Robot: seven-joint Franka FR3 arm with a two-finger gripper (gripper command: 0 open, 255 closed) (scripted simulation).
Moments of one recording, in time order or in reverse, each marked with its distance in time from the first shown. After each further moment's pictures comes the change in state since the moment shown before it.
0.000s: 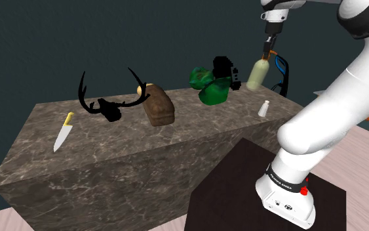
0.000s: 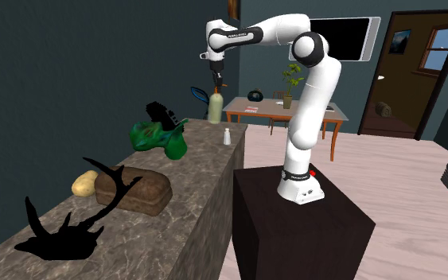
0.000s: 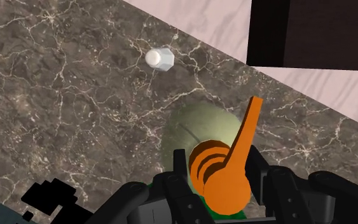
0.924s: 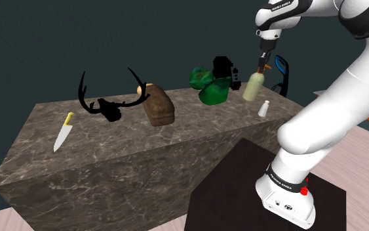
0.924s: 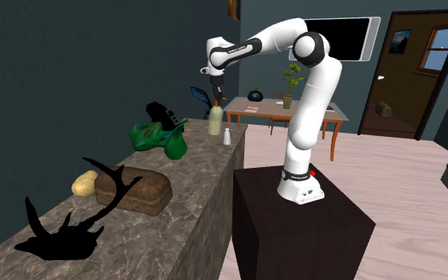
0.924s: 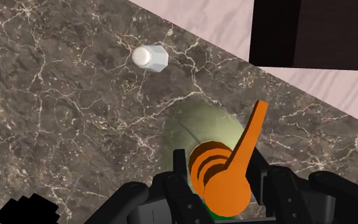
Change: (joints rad) arm -0.006 -0.009 -0.009 -0.197 -0.014 0.186 0.030
